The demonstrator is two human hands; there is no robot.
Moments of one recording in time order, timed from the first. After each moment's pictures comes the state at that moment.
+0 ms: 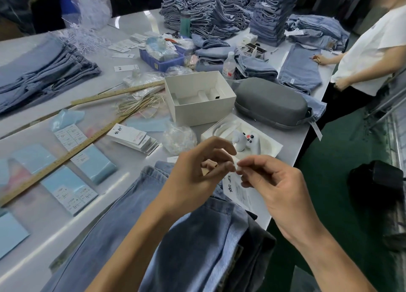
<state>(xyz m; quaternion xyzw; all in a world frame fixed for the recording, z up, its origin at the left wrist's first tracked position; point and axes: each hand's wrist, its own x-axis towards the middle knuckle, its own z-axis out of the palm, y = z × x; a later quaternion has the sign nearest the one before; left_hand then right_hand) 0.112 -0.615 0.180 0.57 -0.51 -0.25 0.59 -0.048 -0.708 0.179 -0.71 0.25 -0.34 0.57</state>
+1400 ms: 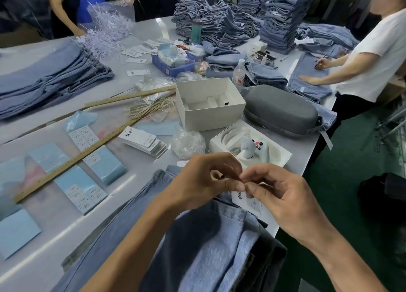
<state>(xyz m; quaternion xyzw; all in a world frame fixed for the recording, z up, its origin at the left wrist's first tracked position) 0.138 -0.616 0.172 0.57 -0.58 -0.29 0.51 -0.050 -0.717 0.182 -0.78 0.18 -0.24 0.55</state>
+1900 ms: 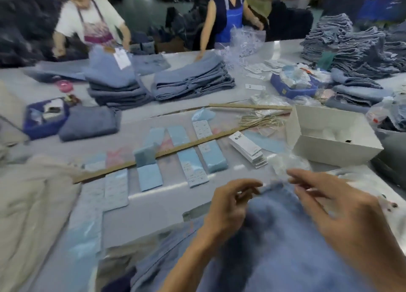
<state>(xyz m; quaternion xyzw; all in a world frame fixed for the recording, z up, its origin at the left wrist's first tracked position) 0.166 -0.476 0.106 0.74 -0.28 -0.05 0.61 0.054 -0.632 0.213 -0.91 0.02 -0.29 0.28</state>
